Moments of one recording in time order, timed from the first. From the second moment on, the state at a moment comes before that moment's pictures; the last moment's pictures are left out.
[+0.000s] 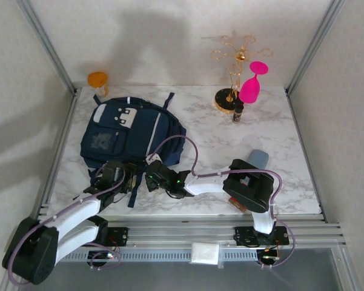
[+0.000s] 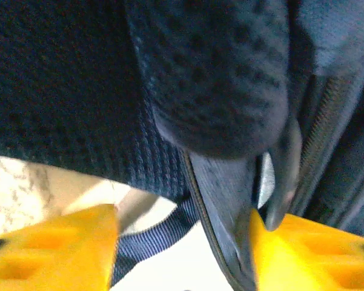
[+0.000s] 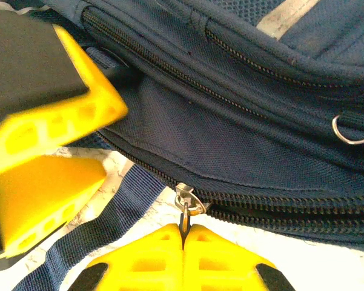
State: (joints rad) left arm -0.34 1.00 0.23 0.00 -0.02 -1.62; right arm 1.20 1.92 1.09 0.11 0.21 0.53
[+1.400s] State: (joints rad) left arm -0.04 0.93 0.43 -0.30 0.00 -1.13; right arm 1.19 1.87 1.28 -0.25 0.08 0.50
